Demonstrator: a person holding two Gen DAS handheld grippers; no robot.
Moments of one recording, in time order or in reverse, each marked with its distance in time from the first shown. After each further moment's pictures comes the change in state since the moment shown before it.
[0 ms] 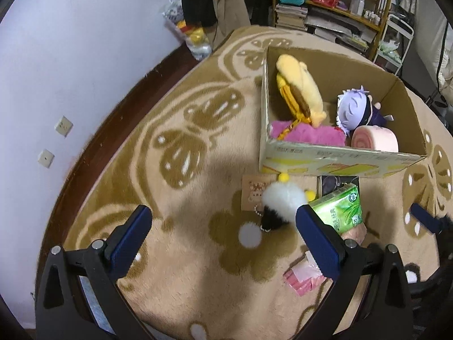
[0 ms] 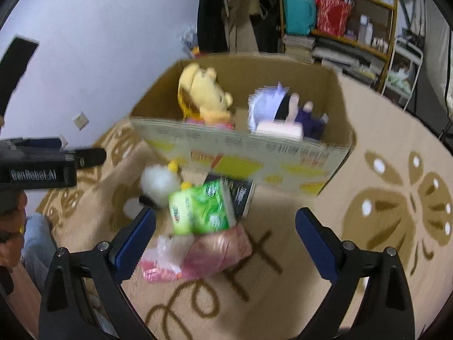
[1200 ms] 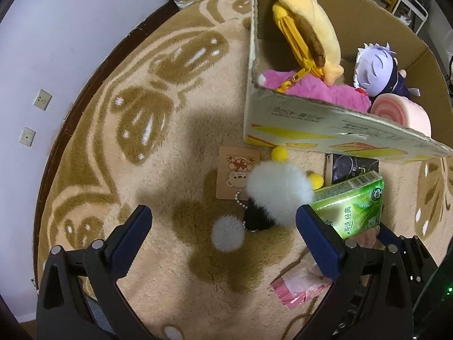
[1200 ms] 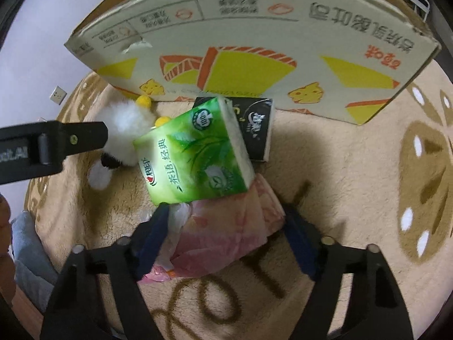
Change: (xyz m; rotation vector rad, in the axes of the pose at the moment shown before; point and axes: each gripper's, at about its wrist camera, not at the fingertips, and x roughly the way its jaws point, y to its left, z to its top) left arm 0.078 -0.020 0.005 -0.010 0.237 -0.044; right arm 0.097 0.004 -0.021 0.122 0.280 -0.019
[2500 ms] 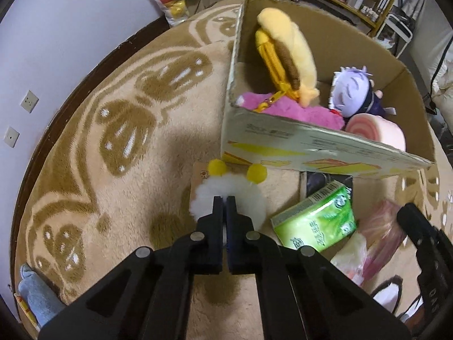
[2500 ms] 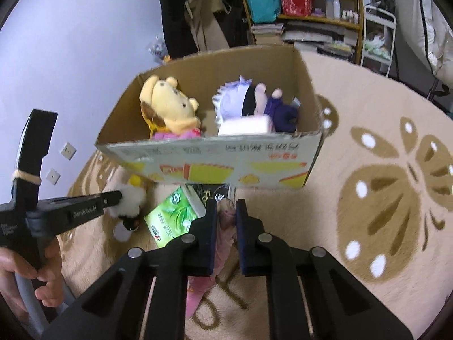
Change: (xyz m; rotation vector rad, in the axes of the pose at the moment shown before) left arm -0.005 -0.002 -0.007 -0.036 -0.117 -0.123; right arm -0.100 -0.041 -0.001 0.074 -0.314 0.016
